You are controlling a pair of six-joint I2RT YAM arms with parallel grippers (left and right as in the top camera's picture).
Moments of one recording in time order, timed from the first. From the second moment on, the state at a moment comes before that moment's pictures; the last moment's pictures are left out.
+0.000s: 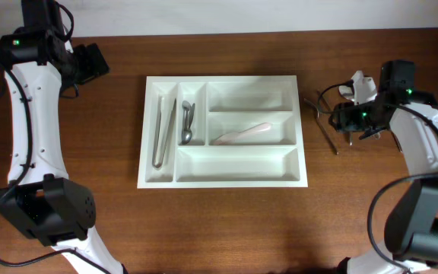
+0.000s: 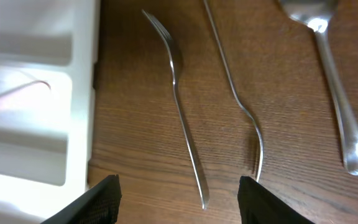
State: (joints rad) left arm 0.14 2.00 2.13 -1.24 -0.02 -0.32; right arm -0.23 1.78 1.36 -0.83 -0.28 -0.24
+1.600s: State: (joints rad) left arm 0.14 2.00 2.13 -1.24 -0.03 -0.32; right arm -0.15 2.05 1.37 -0.69 -0.20 -0.39
